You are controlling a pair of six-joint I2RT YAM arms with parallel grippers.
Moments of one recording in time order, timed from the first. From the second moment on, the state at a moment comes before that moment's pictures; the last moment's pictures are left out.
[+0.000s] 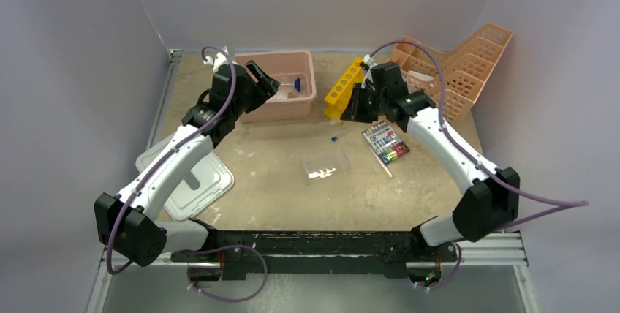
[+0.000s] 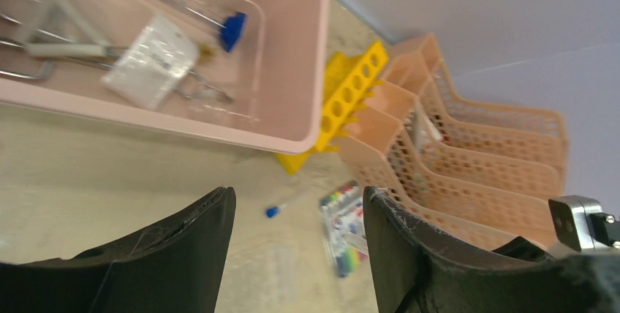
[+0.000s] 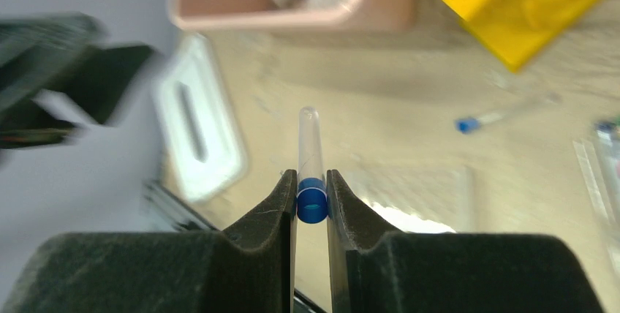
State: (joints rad) left arm -0.45 1.29 1.20 -0.32 -0.16 -0.94; right arm 0.43 1.42 1.30 -0.57 -0.21 0.54
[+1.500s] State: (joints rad) left arm -0.45 1.28 1.18 -0.48 -0.31 -0.58; right arm 0.66 1.93 1.65 -1.05 0.15 0.39
